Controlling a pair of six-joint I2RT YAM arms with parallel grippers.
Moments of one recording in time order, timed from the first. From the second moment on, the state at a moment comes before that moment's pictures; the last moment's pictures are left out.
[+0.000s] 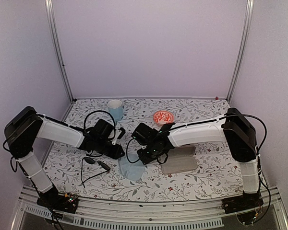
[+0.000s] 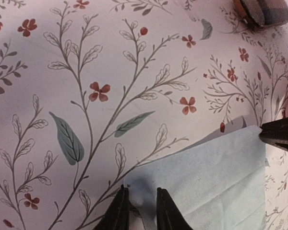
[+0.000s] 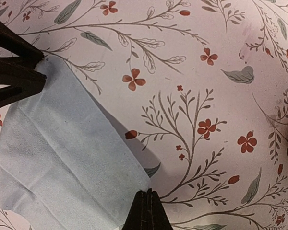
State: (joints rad) left arm -0.68 1.71 0.77 -0.03 0.14 -0.26; right arm 1.08 2.14 1.55 -0.56 0.18 0.45
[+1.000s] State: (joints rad) left arm -0.68 1.76 0.87 -0.02 0.14 -0.26; right arm 1.02 2.14 1.60 -0.57 0.23 0.39
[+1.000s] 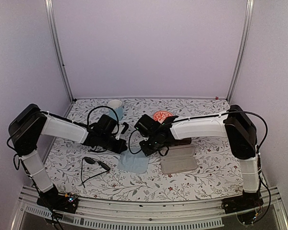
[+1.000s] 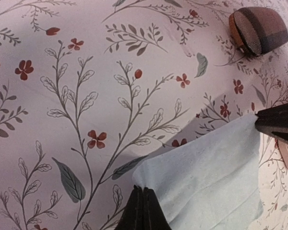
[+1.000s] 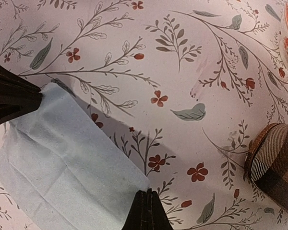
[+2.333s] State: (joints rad) left arm -0.68 1.73 0.77 0.06 0.21 -0.26; right arm 1.06 2.05 1.45 -0.49 0.13 0.31
